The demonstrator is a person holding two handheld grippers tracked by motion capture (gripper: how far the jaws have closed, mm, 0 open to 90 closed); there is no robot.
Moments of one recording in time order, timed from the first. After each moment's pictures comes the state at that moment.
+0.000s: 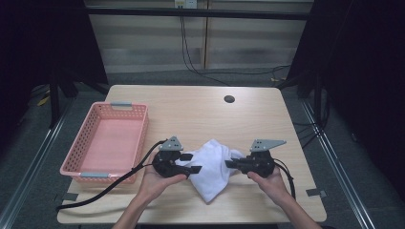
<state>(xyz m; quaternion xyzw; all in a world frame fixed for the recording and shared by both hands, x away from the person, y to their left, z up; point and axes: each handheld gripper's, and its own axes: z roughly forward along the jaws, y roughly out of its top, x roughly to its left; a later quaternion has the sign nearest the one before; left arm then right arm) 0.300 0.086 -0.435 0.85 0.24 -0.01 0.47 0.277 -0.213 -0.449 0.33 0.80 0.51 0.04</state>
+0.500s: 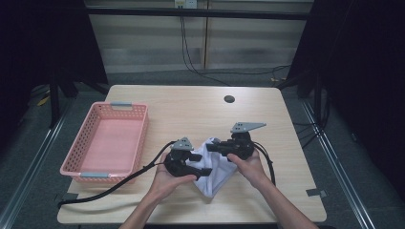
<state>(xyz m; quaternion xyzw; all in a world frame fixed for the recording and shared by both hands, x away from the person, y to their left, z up) 0.308 0.066 -0.459 0.85 0.25 -0.01 0.46 0.322 -0.162 -0.434 0.33 0.78 0.53 0.03</state>
